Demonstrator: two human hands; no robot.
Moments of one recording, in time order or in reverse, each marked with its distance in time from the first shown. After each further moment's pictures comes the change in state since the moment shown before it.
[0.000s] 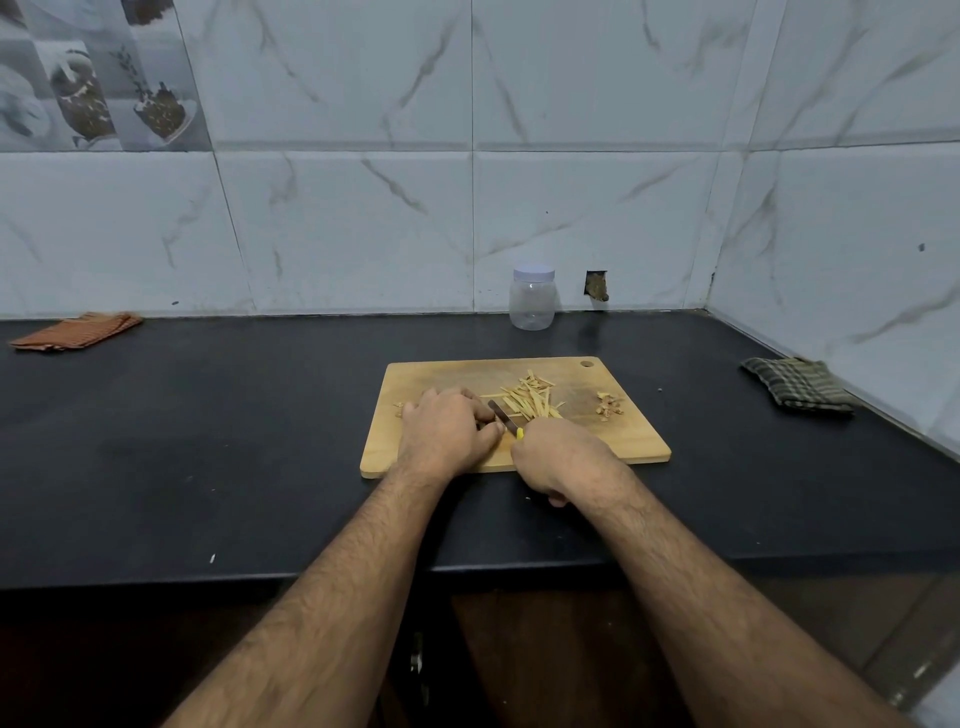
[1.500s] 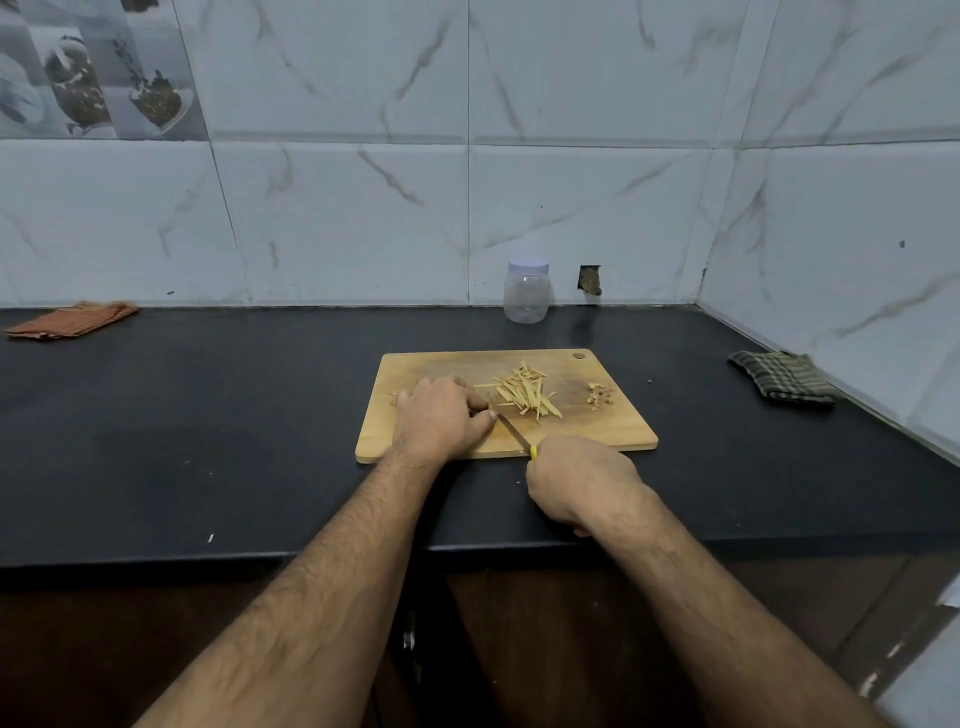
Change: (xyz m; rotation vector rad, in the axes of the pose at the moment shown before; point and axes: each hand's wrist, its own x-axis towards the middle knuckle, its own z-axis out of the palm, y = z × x) left_hand 0.001 -0.002 0.003 -0.053 0.008 -0.016; right_hand -0.044 0.015 0.001 -0.127 -0.035 0.048
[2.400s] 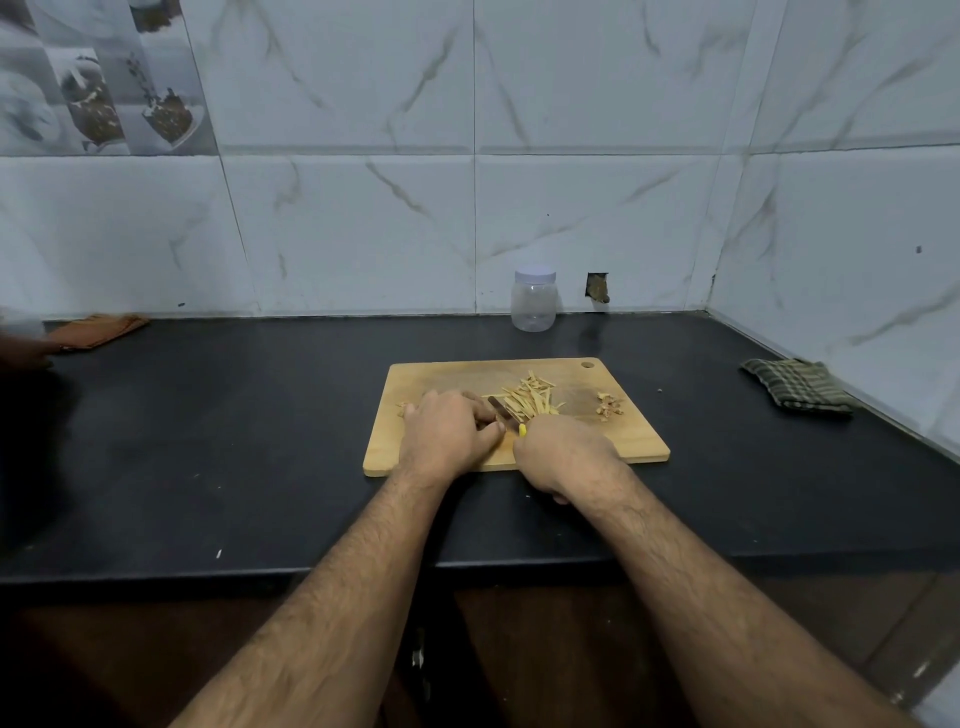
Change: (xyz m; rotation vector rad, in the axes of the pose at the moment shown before) left_hand -0.004 0.002 -0.001 -0.002 0.039 0.017; right_hand 0.034 -0.017 -0.008 0.039 0.096 -0.056
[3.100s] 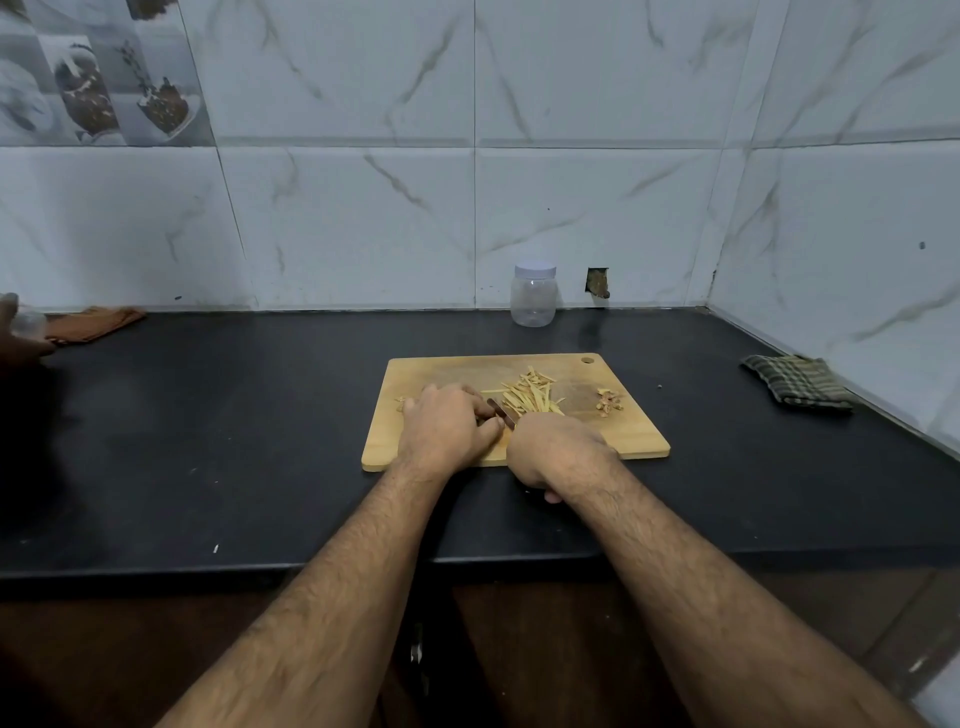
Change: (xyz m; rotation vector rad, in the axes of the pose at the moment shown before) left_hand 0.001 0.000 -0.002 0.035 -0.022 0.006; right_hand -0.007 -0.011 -0.005 -0.034 -0.065 0.013
